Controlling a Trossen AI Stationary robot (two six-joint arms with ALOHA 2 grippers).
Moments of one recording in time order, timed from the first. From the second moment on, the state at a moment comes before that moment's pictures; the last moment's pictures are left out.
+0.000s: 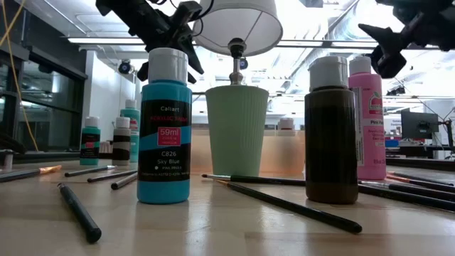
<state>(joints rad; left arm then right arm) 0.14 1.30 0.98 -0.33 -0.12 -0.77 0.03 0.16 0.13 0.19 -0.08 0.55</state>
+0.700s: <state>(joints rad) 0.21 1.39 0.97 -0.33 -0.01 -0.81 0.03 0.15 0.01 0.35 -0.19 0.57</state>
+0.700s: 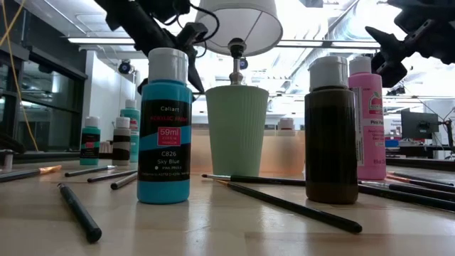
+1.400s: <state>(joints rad) 0.27 1.65 1.39 -0.76 0.02 -0.49 0.03 0.15 0.01 0.35 -0.18 0.57</state>
